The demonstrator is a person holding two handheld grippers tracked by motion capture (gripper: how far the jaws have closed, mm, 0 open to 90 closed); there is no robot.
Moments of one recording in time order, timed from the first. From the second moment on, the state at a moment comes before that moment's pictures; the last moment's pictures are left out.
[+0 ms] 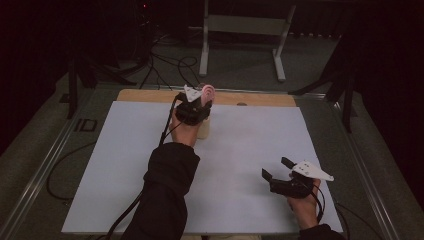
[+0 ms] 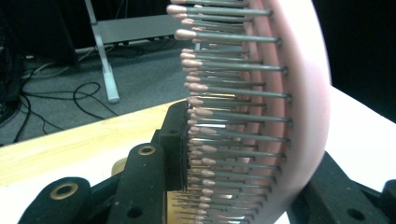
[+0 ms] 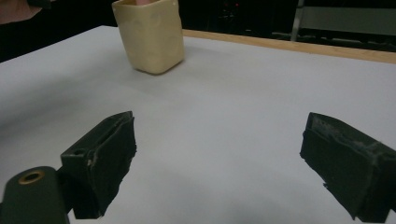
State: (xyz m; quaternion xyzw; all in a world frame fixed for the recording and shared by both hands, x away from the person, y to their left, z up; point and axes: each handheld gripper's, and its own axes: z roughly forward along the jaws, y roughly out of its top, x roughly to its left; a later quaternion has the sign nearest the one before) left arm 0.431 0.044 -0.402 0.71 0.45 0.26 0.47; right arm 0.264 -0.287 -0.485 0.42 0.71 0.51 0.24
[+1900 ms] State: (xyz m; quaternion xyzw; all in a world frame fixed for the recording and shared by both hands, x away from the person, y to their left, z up) left arm 0.435 0.051 -0.415 0.73 0.45 0.26 0.45; right arm 0.265 -0.287 -0.486 0.43 0.71 0.51 0.24
